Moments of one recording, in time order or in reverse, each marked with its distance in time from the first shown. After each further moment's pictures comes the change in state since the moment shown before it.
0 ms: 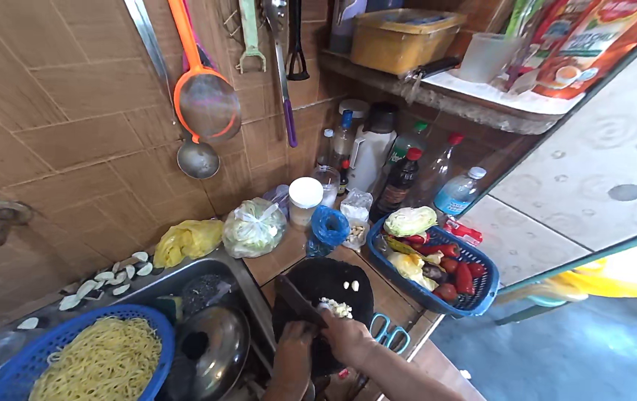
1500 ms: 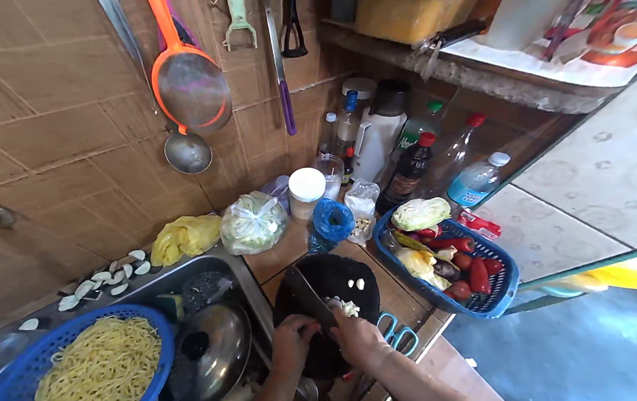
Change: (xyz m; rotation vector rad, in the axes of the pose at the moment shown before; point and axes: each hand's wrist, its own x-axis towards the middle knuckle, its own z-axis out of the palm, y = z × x) left_hand 0.026 -0.013 0.000 -0.376 0.073 -0.205; right_hand 0.003 0.009 -0.010 0.067 -0.026 0.076
